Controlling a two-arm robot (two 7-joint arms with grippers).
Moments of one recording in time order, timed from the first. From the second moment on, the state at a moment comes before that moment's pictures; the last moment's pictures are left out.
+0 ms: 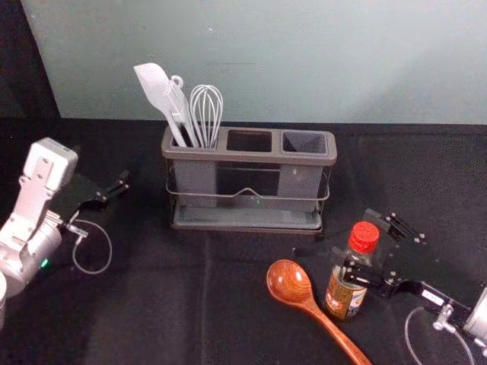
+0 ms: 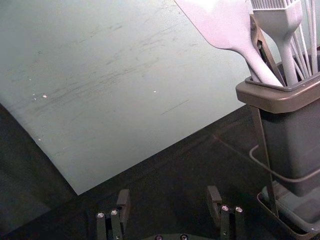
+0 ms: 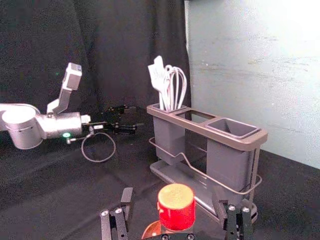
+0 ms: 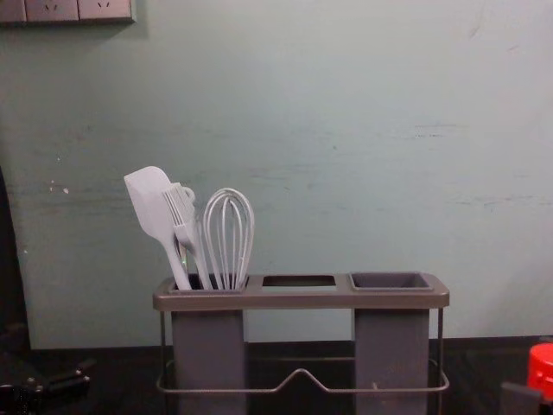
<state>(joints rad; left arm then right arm) -0.20 0.60 0.45 -1.41 -0.25 -0.12 0.03 -0.15 0.72 -0.25 -1.80 0.61 -0.13 0.54</state>
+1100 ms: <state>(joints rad) -0.20 0.60 0.45 -1.41 -0.25 -0.12 0.03 -0.17 0.68 -0.21 -1.79 0.55 -0.15 0.56</state>
